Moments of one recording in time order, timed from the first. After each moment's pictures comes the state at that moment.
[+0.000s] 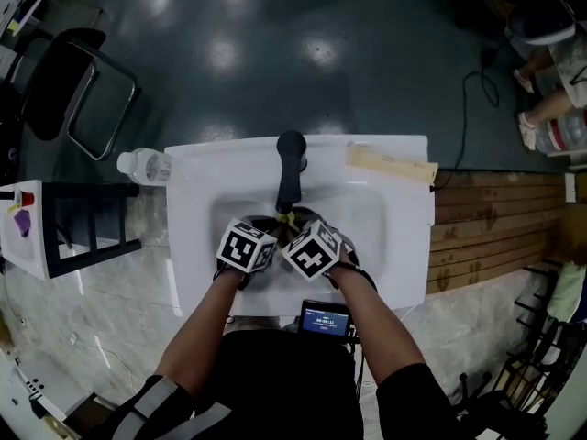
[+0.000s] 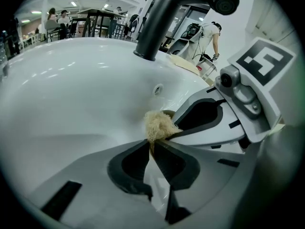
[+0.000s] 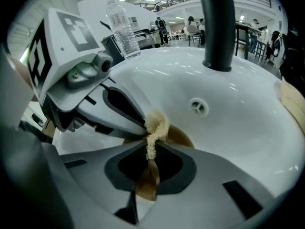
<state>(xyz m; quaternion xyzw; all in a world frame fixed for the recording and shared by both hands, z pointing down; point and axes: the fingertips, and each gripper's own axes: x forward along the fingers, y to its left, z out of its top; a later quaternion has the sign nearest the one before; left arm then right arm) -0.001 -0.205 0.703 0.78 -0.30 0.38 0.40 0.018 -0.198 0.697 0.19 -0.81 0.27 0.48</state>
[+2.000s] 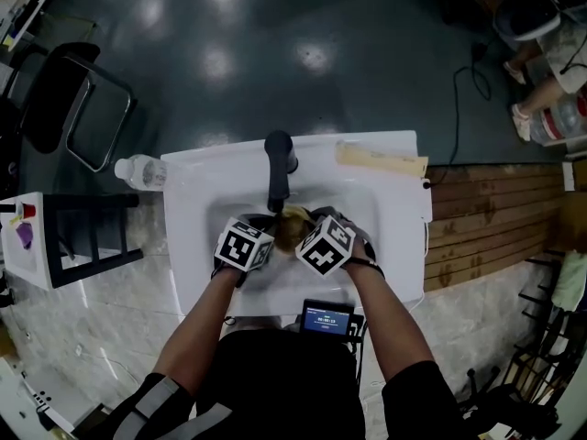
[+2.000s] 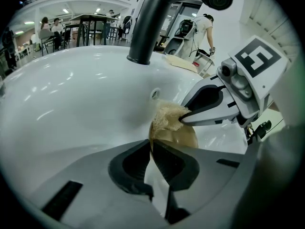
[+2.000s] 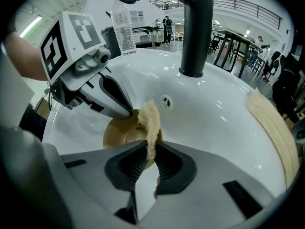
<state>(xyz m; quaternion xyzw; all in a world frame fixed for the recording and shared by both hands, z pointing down) 0.001 -0.214 0.700 0.79 -0.30 0.40 0.36 0.068 -0.216 0.687 0.21 -0.80 0.20 0.52</state>
